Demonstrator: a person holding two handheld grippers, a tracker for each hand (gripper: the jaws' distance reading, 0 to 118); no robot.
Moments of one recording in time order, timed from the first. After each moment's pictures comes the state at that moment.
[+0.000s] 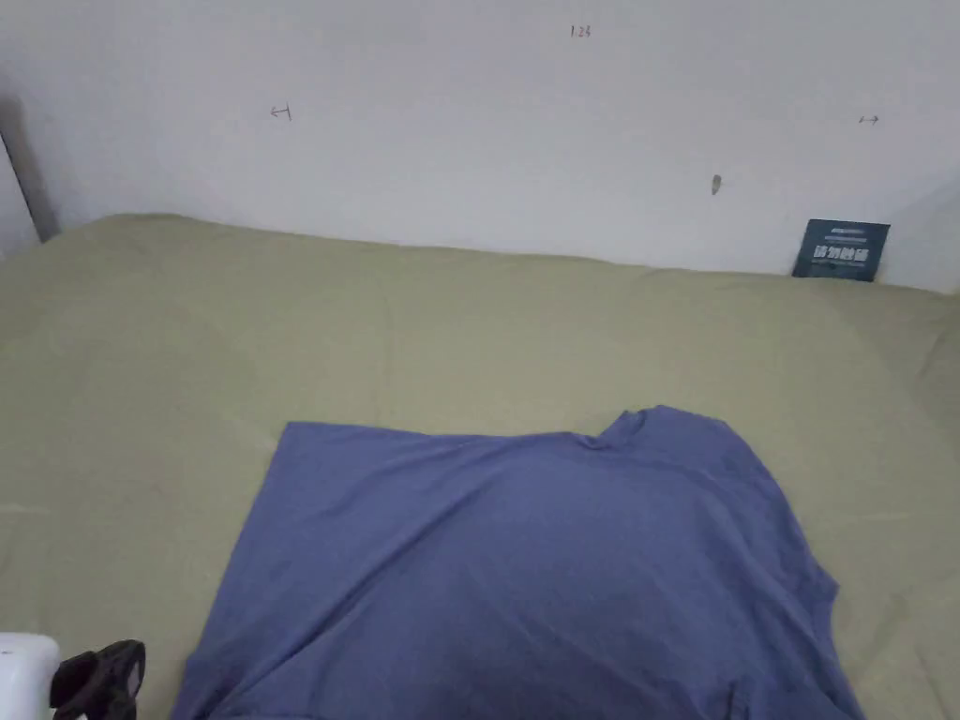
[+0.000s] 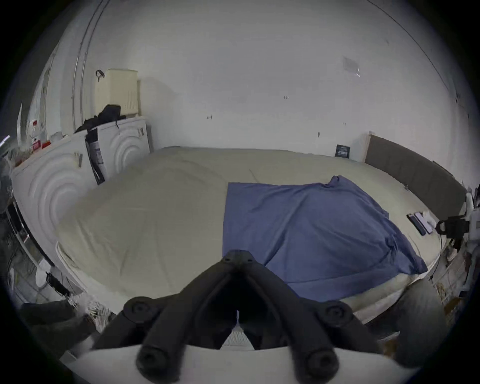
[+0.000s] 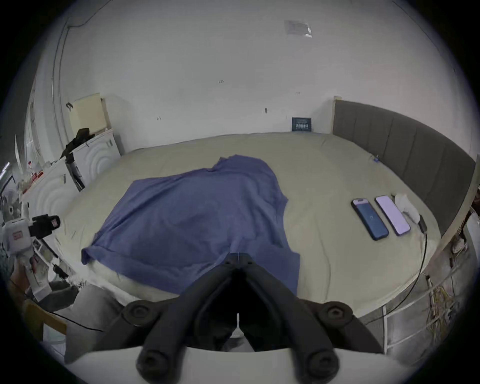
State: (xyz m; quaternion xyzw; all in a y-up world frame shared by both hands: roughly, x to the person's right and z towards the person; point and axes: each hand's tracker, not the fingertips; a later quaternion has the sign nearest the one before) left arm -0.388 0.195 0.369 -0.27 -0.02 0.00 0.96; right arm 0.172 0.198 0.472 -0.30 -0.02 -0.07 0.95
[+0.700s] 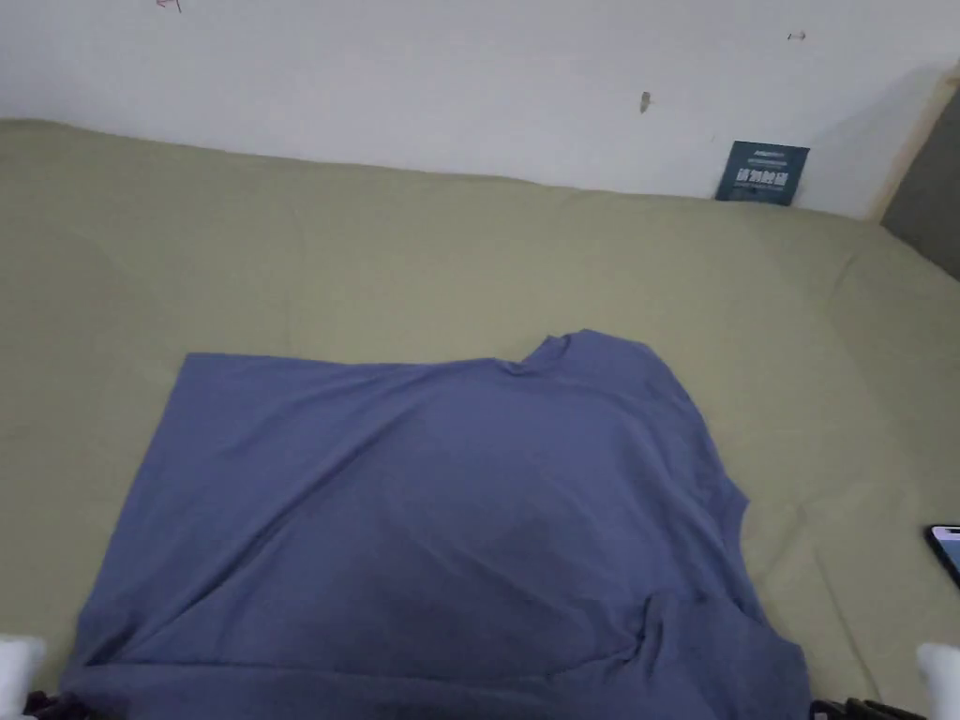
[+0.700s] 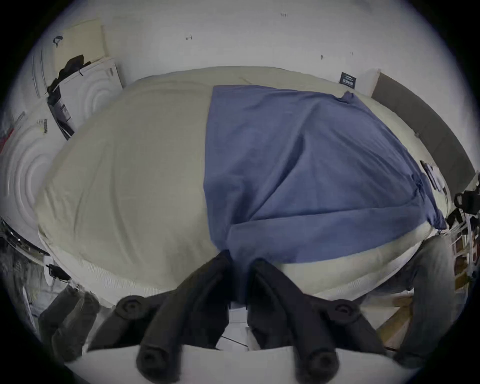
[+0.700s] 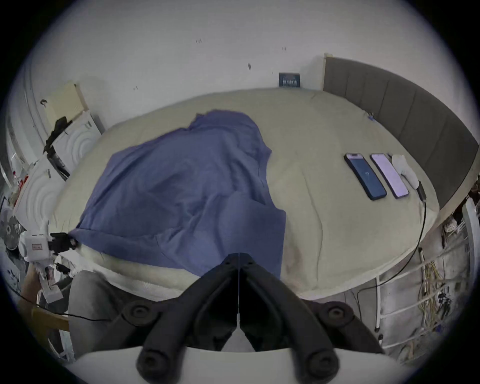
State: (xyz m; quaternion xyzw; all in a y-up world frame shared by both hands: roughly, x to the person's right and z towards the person) left arm -0.384 0.093 0.308 -0.47 -0.06 -0.03 0.88; right arm 0.202 0.171 0.444 -0.45 -0.05 -0.09 0.89
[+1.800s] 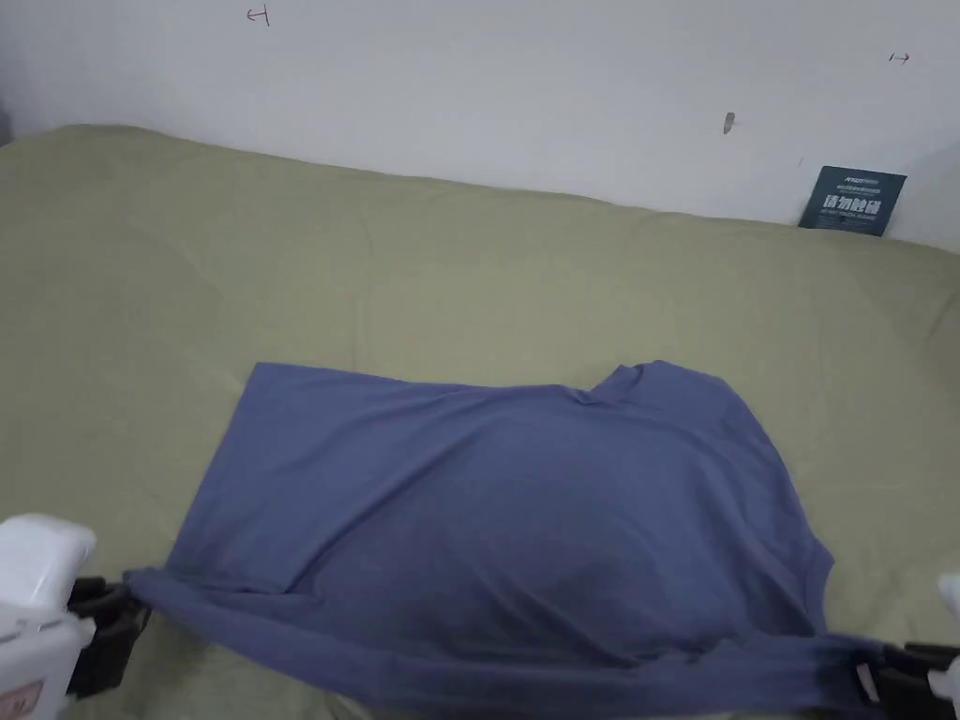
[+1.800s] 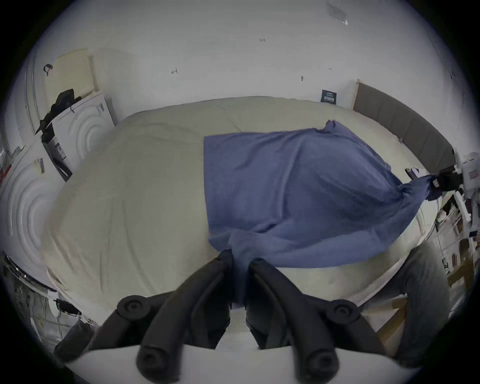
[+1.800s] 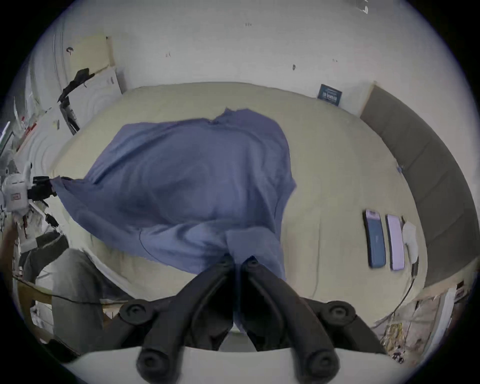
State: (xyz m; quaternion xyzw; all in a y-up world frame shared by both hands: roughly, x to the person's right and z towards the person) left arm -0.383 0.179 0.262 -0.41 -0.10 -0.06 0.91; right arm 0.195 0.217 0.346 -0.46 0.03 0.04 0.89
